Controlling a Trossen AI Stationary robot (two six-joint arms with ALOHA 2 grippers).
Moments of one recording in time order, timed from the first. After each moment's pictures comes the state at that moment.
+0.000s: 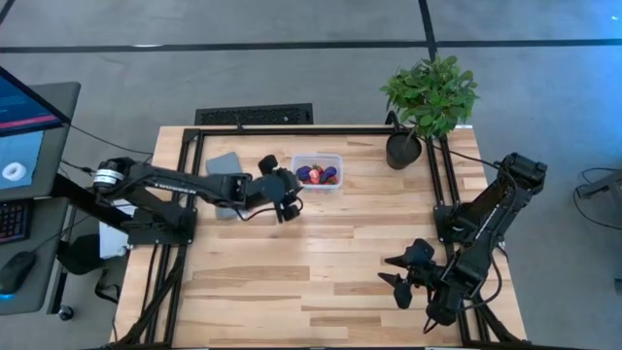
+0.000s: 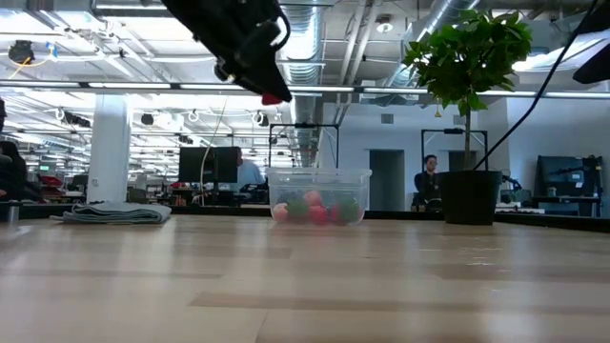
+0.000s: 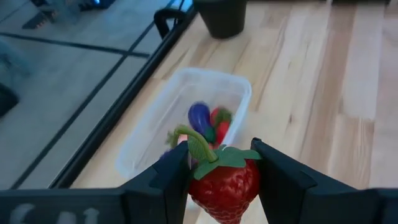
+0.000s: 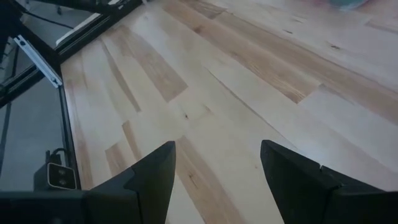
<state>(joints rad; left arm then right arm) -0.02 1.44 1.00 -0.20 -0.53 -0.10 1.01 1.41 0.86 -0.63 0.89 1.52</state>
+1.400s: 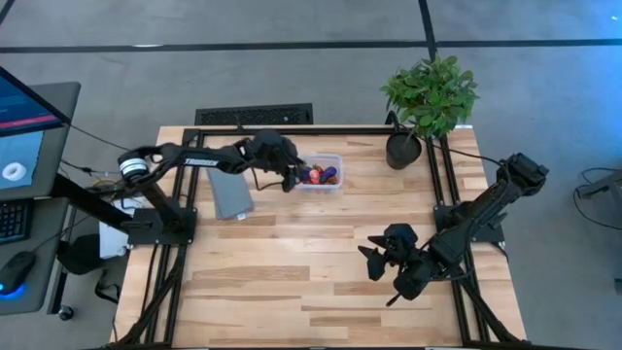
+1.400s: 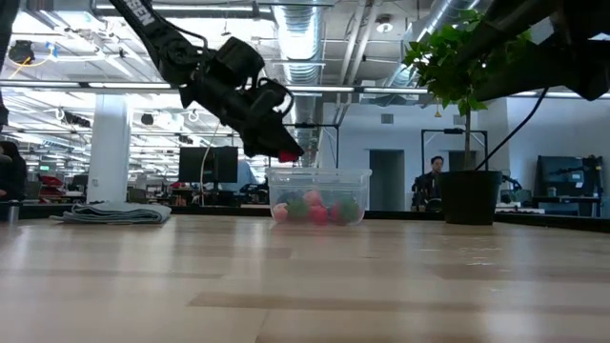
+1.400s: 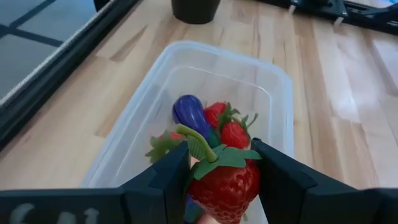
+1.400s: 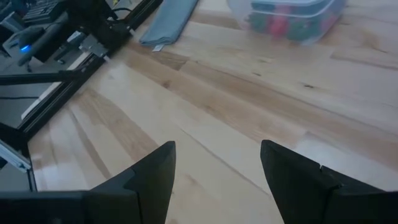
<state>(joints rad) 0.48 1.65 0.88 0.22 0.29 0.04 0.74 1.41 0.86 -0.51 0.89 1.47</state>
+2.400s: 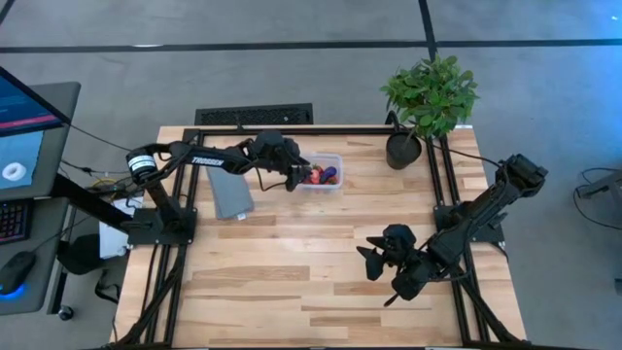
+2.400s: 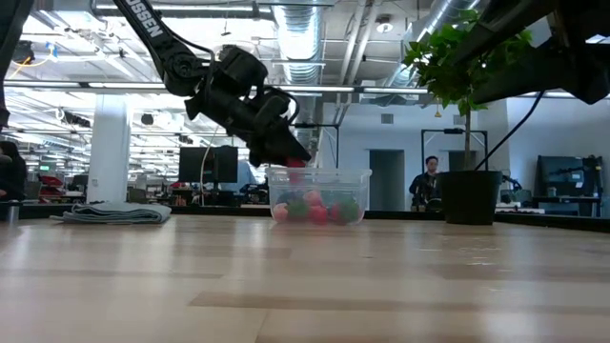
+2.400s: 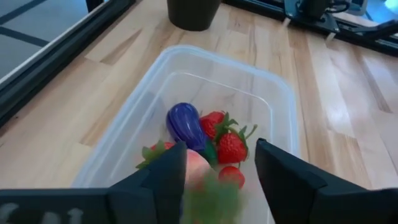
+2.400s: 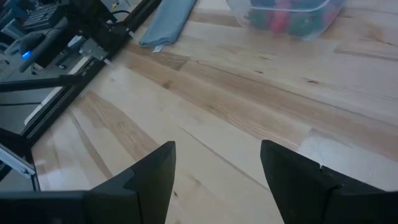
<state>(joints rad) 0.49 1.72 0.88 0.32 0.35 -0.02 0.73 1.43 0.86 -0.48 0.89 1.49</state>
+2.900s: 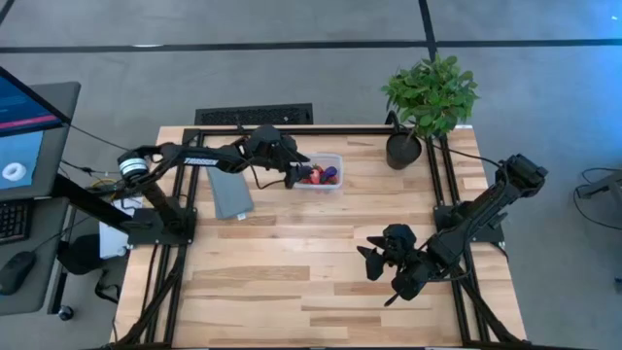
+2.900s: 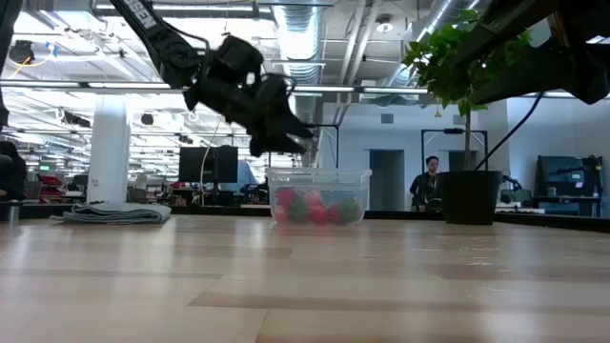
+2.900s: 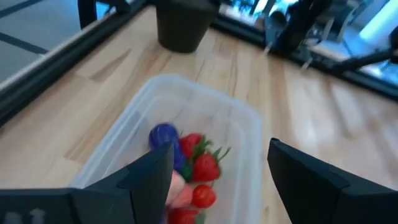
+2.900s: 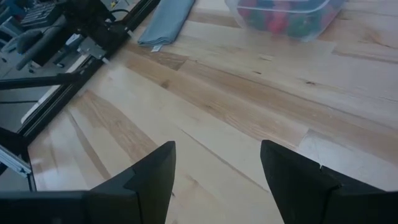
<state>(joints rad) 0.49 1.66 0.88 0.33 0.39 -0.12 0.73 1.43 0.86 -0.49 0.89 1.48</state>
